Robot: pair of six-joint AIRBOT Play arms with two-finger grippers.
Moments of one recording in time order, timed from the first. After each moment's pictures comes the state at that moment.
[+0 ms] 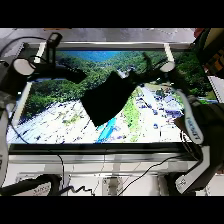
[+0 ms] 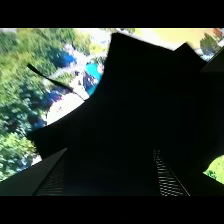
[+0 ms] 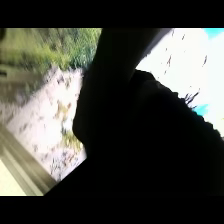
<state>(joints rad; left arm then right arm) -0.12 -1.32 1.49 0.94 -0.97 -0.96 0.06 -1.78 1.76 -0.65 1.18 1.37</state>
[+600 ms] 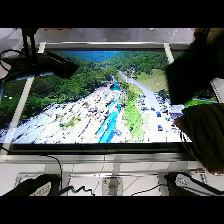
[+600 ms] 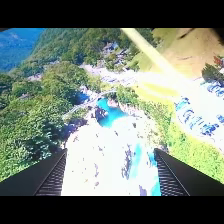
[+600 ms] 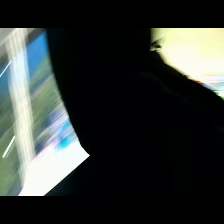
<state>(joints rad) -0.12 -1.17 1.49 0.96 -0.96 -0.96 -0.53 -1.21 1.77 -1.12 1.34 1.79</state>
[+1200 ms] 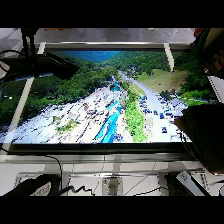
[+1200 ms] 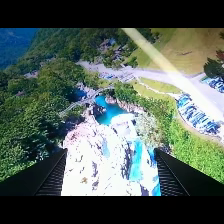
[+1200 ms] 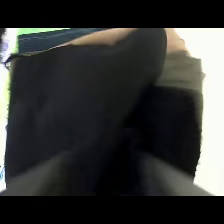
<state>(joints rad) -0.12 -1.16 1.49 0.96 -0.99 -0.96 -1.02 -1.04 1.77 -1.65 1.79 2.07</state>
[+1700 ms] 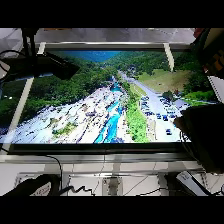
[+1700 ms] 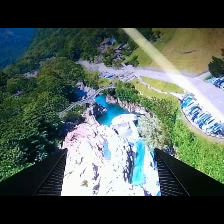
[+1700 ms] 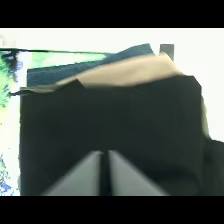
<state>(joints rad) -0.12 -1.16 1.49 0.96 -0.99 -0.96 -1.03 -1.07 1.77 -1.62 1.62 1.99</state>
